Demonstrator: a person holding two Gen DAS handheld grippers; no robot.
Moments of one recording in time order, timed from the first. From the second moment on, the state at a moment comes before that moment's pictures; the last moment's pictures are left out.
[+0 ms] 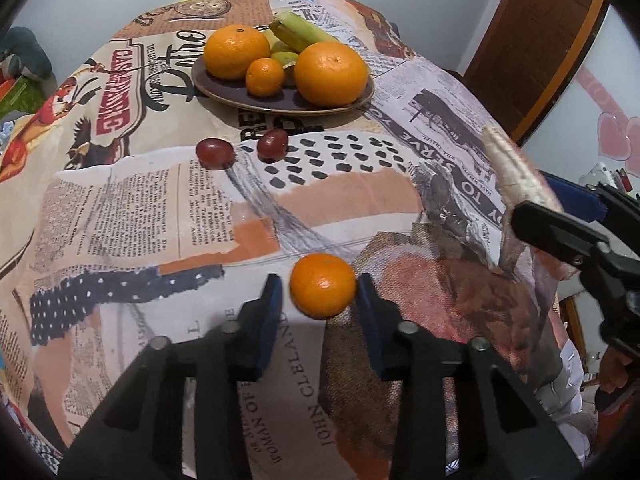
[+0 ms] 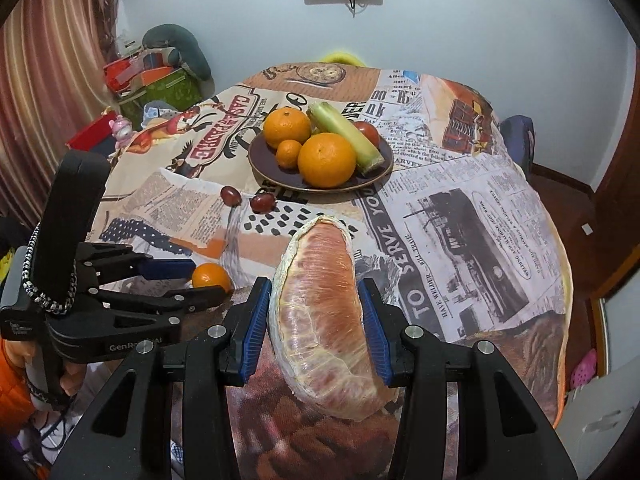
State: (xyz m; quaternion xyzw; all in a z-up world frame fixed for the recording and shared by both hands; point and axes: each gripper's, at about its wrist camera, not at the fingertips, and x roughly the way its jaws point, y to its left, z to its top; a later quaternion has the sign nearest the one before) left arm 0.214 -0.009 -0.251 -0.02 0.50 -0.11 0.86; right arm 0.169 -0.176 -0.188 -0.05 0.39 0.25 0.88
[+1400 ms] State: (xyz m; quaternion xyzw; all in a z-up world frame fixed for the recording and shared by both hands) left arm 0.342 0.044 -0.199 -0.03 0.41 -0.06 0.91; right arm 0.301 -0.114 -0.156 -0.06 0.32 0.28 0.90
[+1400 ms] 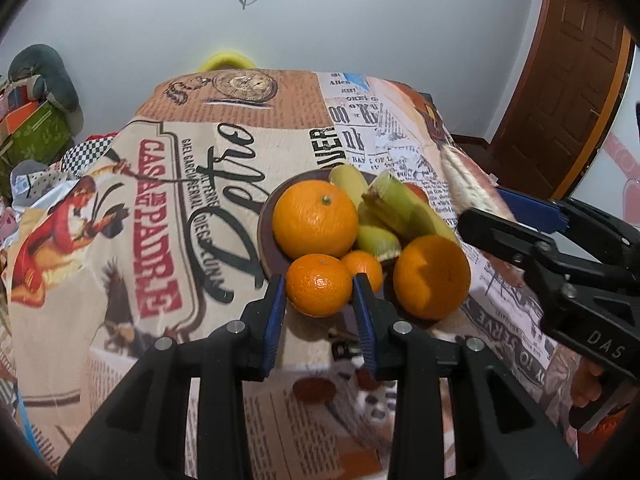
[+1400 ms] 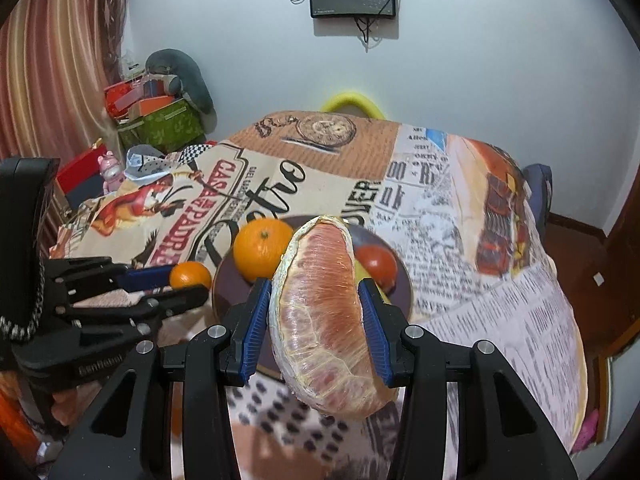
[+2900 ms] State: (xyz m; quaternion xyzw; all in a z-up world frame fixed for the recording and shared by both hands) left arm 0.326 0.057 -0.196 -0.03 0.41 -0.05 0.91; right arm 0.284 -0.114 -0.154 -0.08 0.33 0.28 0.90
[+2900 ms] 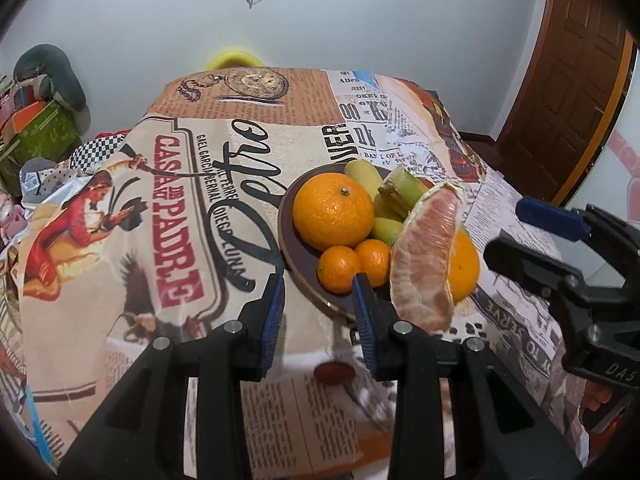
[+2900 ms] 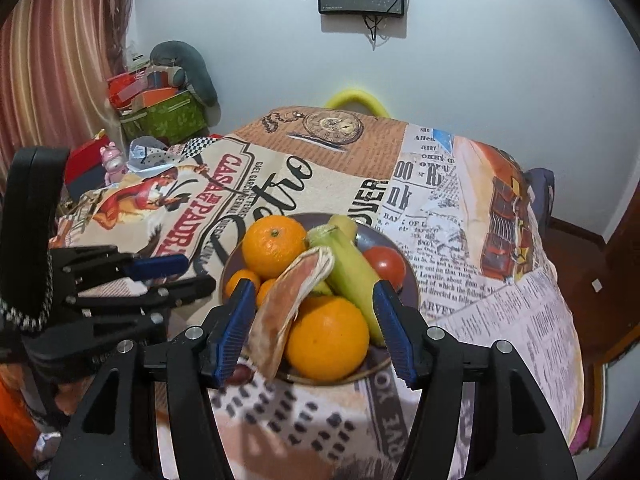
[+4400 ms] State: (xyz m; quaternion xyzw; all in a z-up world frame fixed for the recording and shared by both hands) left arm 0.289 0.087 -0.240 -0.04 0.46 -0.05 0.89; right arm 0.263 -0.072 -0.233 -0.07 0.44 0.32 0.84
